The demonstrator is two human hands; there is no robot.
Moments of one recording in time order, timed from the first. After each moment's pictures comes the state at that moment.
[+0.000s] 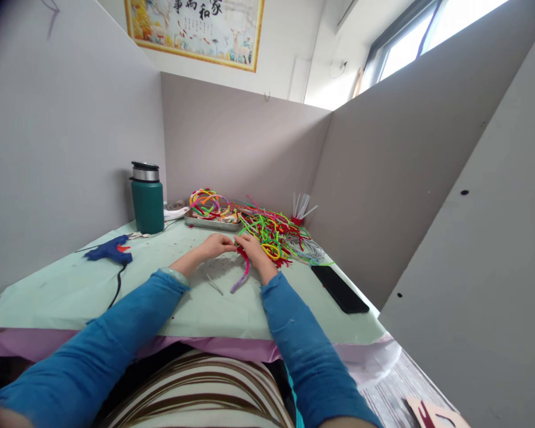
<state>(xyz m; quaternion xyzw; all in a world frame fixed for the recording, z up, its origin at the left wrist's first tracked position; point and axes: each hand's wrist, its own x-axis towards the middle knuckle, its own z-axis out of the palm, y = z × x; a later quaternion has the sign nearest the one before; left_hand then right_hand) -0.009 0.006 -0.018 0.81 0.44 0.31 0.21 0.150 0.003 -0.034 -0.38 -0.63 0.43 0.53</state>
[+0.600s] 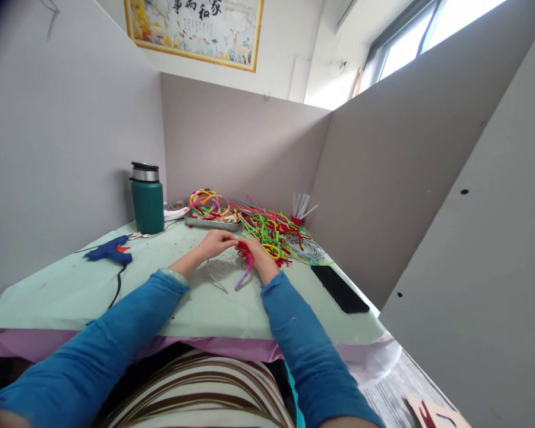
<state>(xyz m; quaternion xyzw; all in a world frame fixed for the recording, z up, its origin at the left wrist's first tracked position) -0.006 -0.008 -0.004 0.83 0.40 0.37 0.12 0.152 0.000 -0.026 -0.43 -0.49 0.62 0.44</state>
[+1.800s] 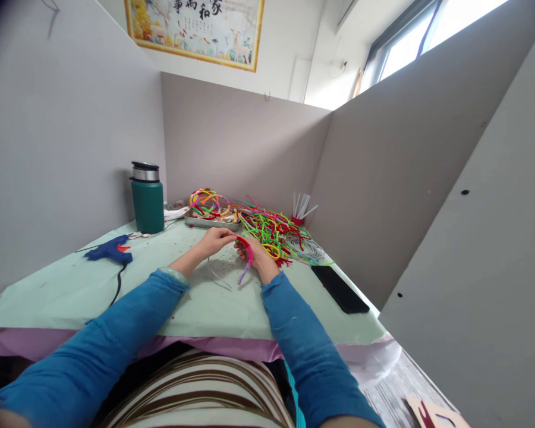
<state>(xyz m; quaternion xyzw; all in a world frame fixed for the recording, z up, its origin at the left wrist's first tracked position) -0.007 0.000 -0.007 0.79 0.37 0.45 0.20 0.155 0.007 -0.033 -0.36 -0.48 0.65 0.46</state>
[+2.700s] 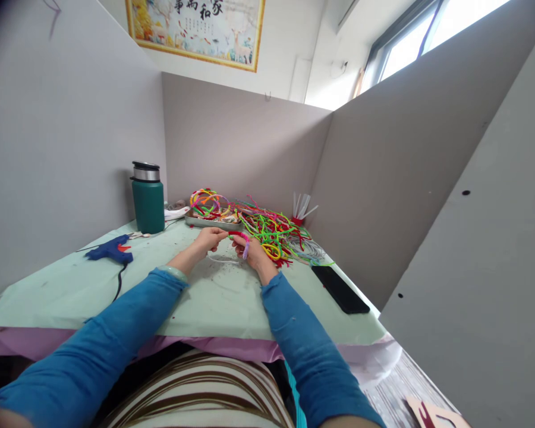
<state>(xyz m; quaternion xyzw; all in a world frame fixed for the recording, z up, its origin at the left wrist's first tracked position) -0.011 0.004 -0.012 0.60 0.51 0.48 0.39 0.148 0.000 -0.037 -0.32 -0.55 0.58 0.51</state>
